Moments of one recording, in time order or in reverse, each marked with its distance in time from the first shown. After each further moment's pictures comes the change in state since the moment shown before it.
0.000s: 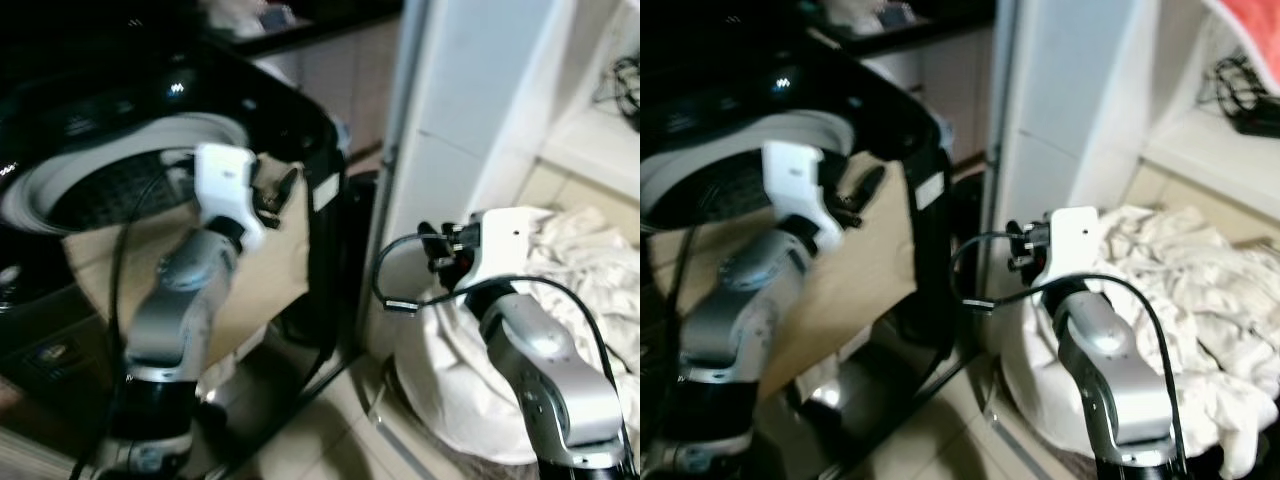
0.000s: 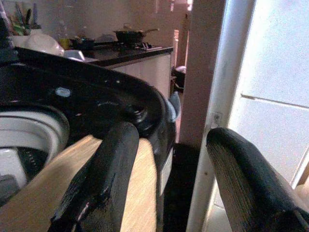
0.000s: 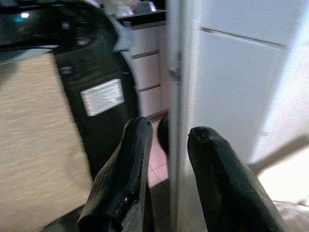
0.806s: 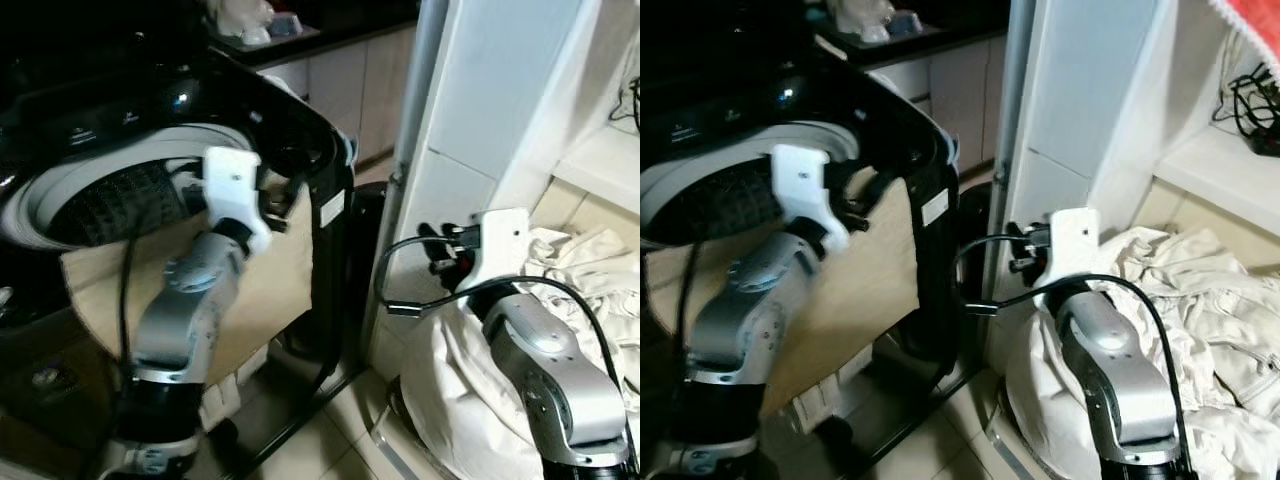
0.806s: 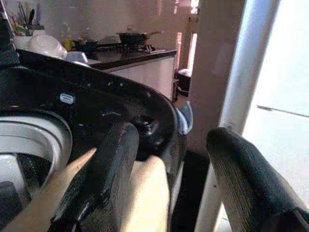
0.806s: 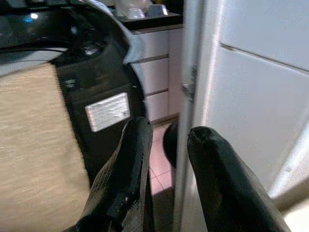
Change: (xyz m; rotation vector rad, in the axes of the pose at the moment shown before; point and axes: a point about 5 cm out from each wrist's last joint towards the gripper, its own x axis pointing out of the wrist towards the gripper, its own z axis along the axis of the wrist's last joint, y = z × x) left arm 0.000 -0.005 -0.003 -0.011 0.007 -0.004; right arm 0.000 -0.001 0.000 -0.015 0.007 0.026
